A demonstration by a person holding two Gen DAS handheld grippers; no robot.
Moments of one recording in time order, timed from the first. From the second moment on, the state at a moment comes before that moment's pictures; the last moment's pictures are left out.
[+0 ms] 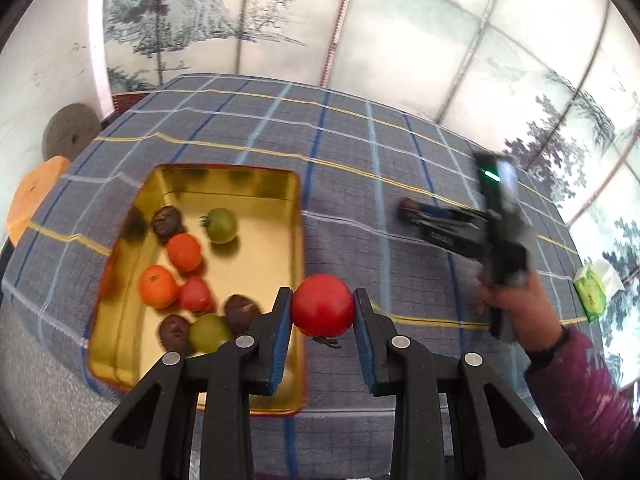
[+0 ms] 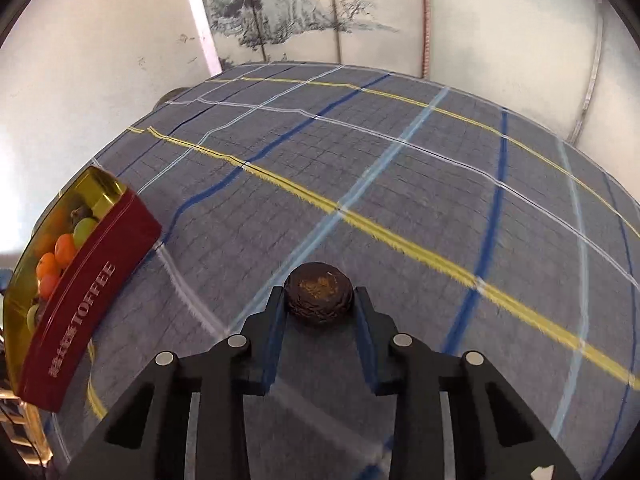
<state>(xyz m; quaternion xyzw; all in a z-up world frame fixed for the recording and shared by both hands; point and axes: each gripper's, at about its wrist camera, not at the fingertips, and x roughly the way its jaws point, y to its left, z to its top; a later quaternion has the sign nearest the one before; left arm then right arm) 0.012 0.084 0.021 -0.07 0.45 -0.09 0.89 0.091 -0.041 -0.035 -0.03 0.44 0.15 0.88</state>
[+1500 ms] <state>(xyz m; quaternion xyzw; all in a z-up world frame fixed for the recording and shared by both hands) 0.055 0.110 -0.025 0.02 0.43 -0.01 0.90 0.008 -0.096 -0.036 0.00 0.44 0.06 0.90</state>
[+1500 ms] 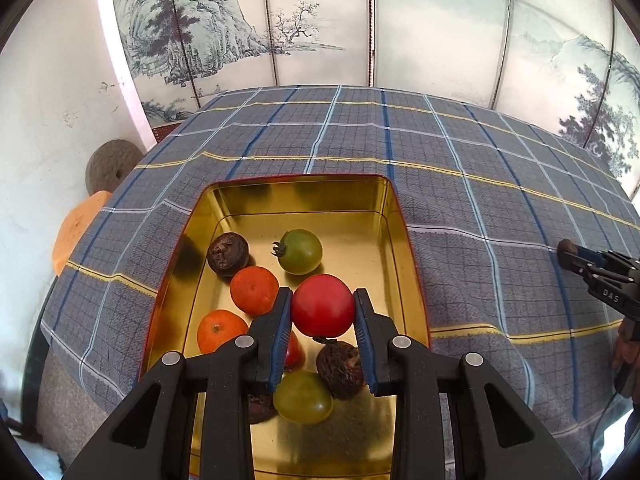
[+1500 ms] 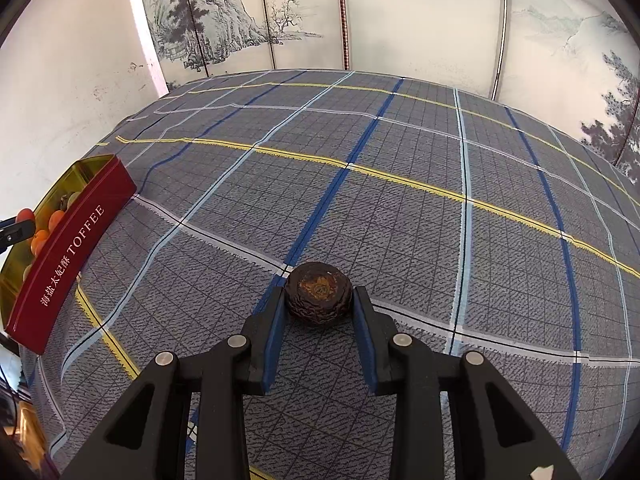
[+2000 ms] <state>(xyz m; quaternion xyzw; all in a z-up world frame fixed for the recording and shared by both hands) 0.065 0.107 -0.025 0.05 0.43 0.01 0.90 0.008 -0.096 -0.036 0.00 0.44 0.06 0.90</state>
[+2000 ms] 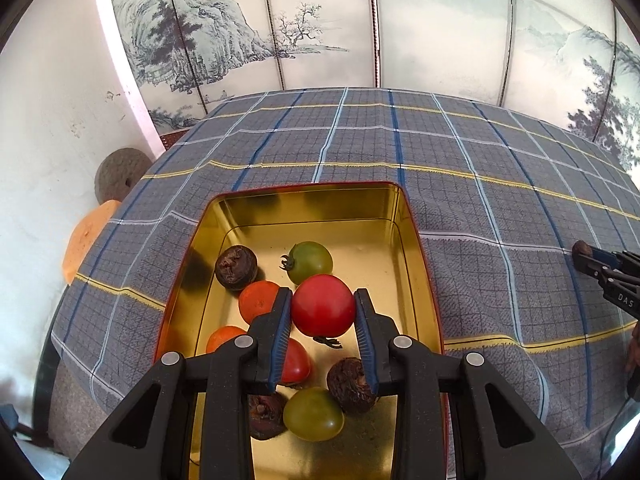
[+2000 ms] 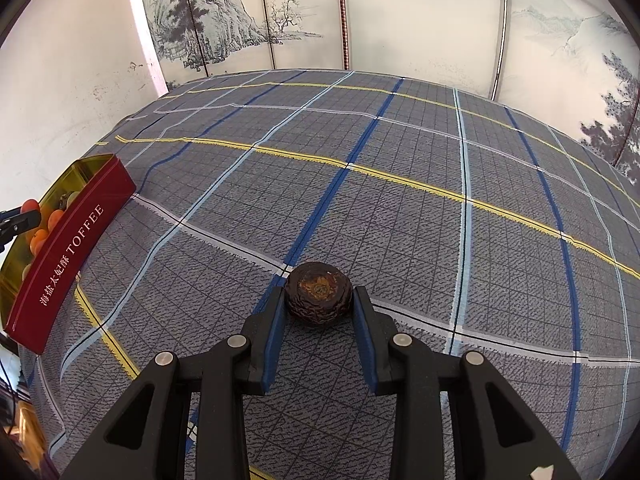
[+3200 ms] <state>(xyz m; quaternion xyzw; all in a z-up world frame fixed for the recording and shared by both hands) -0.007 0.127 0.011 0.03 0.35 0.06 0.93 -0.025 -0.079 -0.023 0.01 0.42 0.08 0.90</state>
